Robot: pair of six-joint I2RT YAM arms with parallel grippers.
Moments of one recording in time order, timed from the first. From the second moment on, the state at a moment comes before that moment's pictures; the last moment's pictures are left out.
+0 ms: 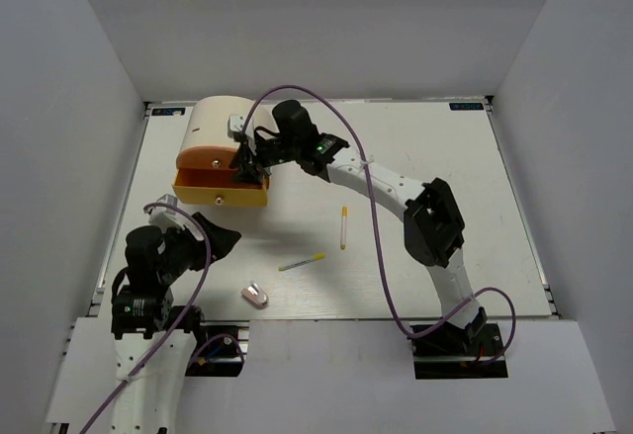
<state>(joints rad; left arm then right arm) 0.01 0.33 0.62 -0.77 0.41 -0.62 0.87 2.13 1.93 -0.13 -0.78 -0.36</state>
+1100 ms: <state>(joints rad) -0.45 1.23 1.17 -0.46 0.64 -0.23 0.44 1.46 1.27 -0.39 -0.31 -0.12</state>
